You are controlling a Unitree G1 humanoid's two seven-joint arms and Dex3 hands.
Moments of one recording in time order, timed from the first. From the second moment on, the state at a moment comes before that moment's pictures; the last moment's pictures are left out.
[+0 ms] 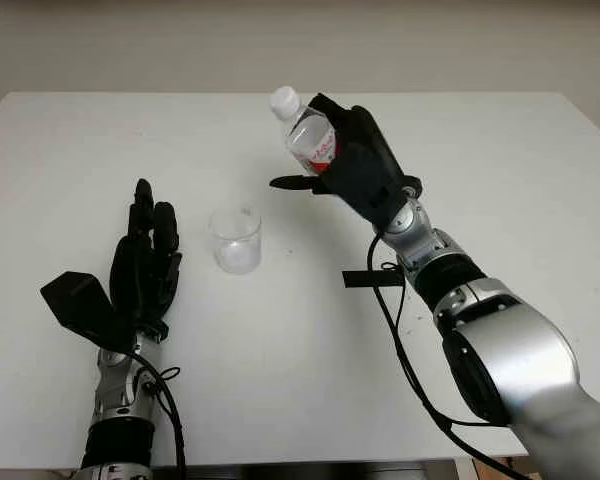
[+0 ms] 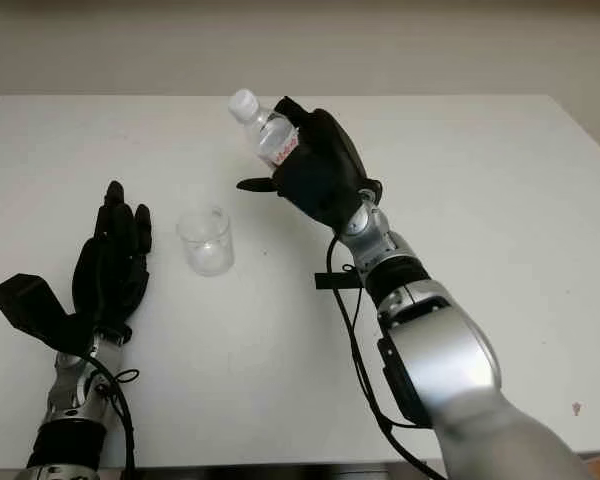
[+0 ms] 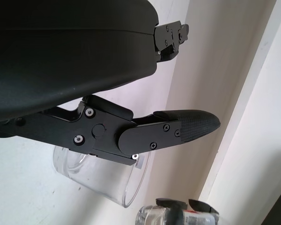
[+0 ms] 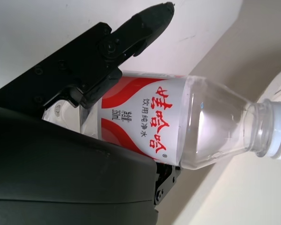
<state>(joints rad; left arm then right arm) -0.31 0.08 0.28 0.46 -0.32 -0.16 -0.24 -1.03 -0.16 0.11 1.15 -0.17 -0.37 -0.07</state>
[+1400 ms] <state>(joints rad) -0.25 0.08 0.26 0.38 -0.32 -0.12 -0.26 -0.54 -0.17 -0.07 0.31 0.10 0.31 0.14</state>
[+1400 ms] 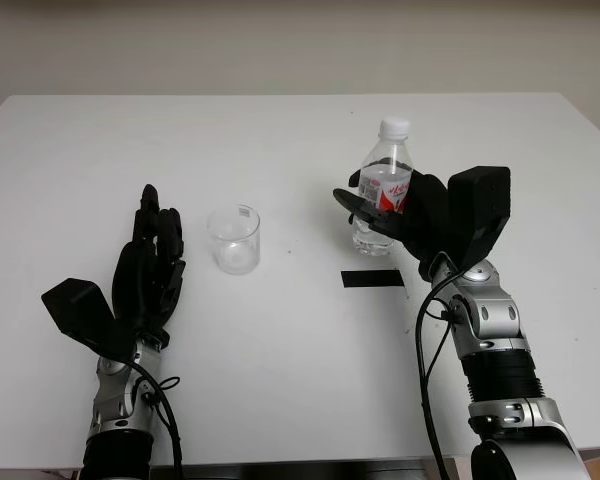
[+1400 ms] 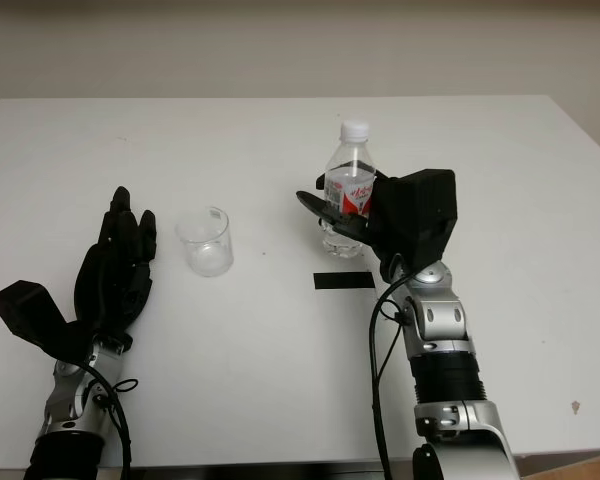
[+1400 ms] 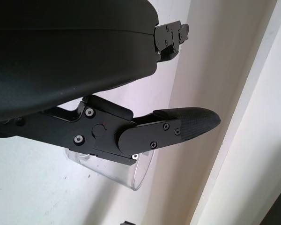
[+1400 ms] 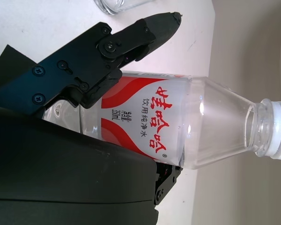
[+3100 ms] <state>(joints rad) -0.23 0.09 0.26 0.36 -0.32 -0.09 -0.26 -0.37 -0.11 -0.05 0.42 0.01 -0.05 0.11</state>
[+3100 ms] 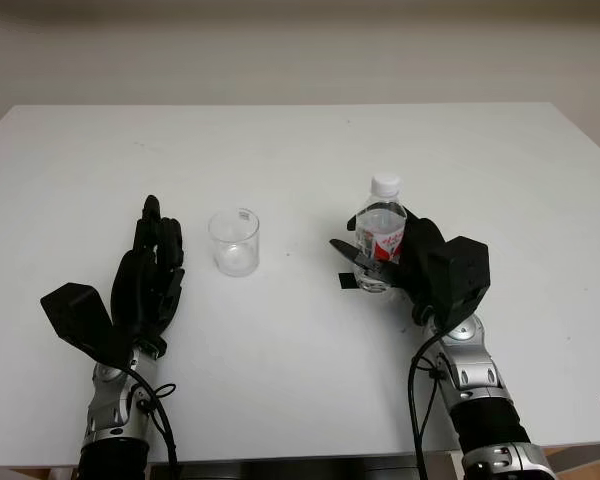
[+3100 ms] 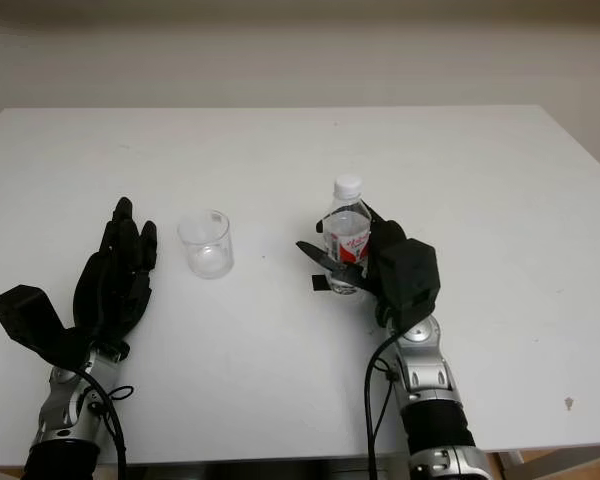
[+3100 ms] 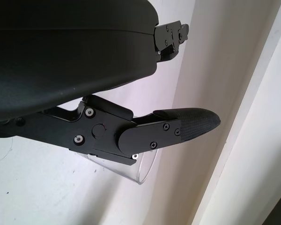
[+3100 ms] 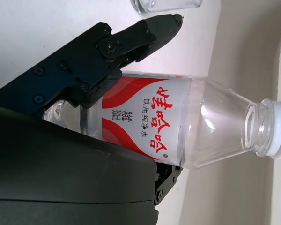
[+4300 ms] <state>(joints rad) -0.24 0.11 0.27 0.39 -0.32 -0.10 -0.28 -0.32 -0.24 0.00 0.39 0.03 -0.05 0.39</state>
